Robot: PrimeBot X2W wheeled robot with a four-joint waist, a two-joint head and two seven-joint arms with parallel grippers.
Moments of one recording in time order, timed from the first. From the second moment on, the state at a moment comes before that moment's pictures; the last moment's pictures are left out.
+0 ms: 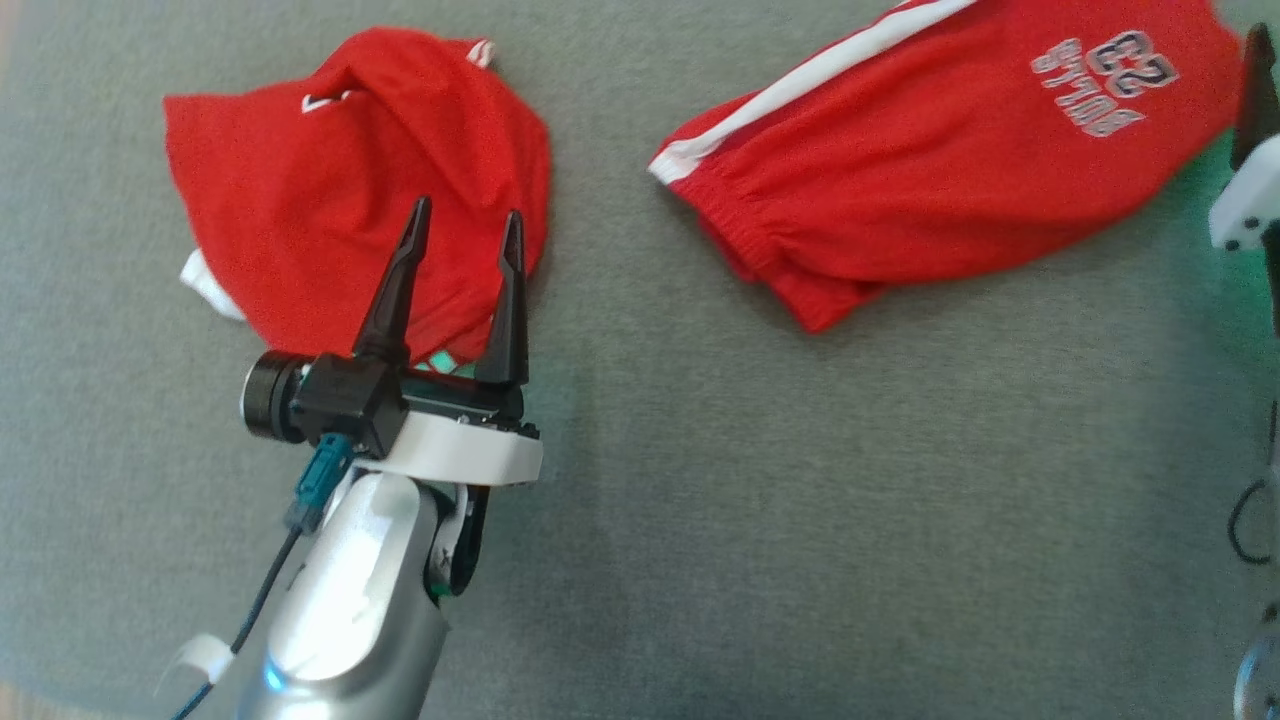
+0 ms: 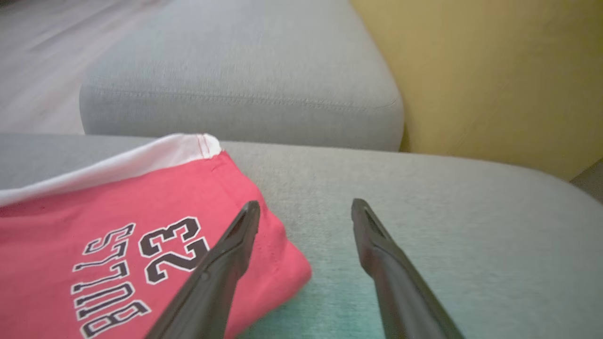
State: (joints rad) left arm -0.41 0.05 -0.35 0.27 -0.24 0.05 -0.25; right arm -0.77 -0.25 -0.24 0.65 -0.07 0.13 0.13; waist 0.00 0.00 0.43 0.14
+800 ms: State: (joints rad) left arm -0.43 0.04 -0.32 0.29 -0.23 0.04 -0.25; right arm -0.95 -0.33 0.00 1.02 0.10 0.13 0.13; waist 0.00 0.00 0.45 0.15
